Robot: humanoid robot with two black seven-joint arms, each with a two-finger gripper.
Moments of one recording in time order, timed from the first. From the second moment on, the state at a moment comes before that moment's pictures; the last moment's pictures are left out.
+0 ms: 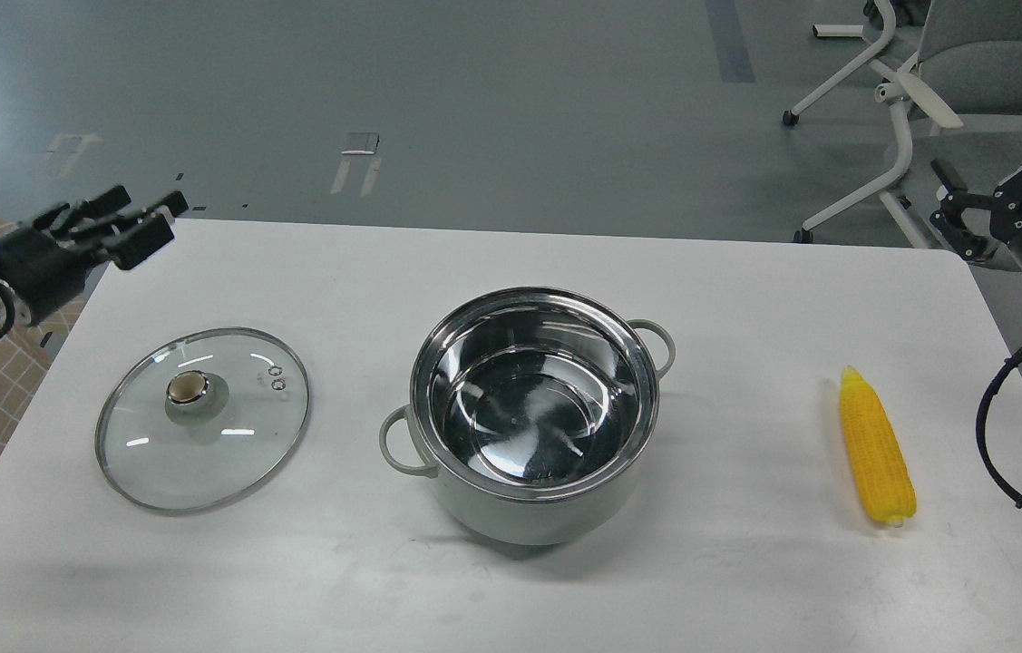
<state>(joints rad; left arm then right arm) -0.68 0.92 -0.61 -1.00 1.32 0.19 -0.45 0.45 -0.47 1.50 1.00 -0.63 0.49 -0.02</state>
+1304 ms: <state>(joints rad) -0.97 0.44 -0.93 -0.81 0.24 -0.21 -0.42 0.08 -0.61 1.20 1.45 -2.05 0.49 -0.08</state>
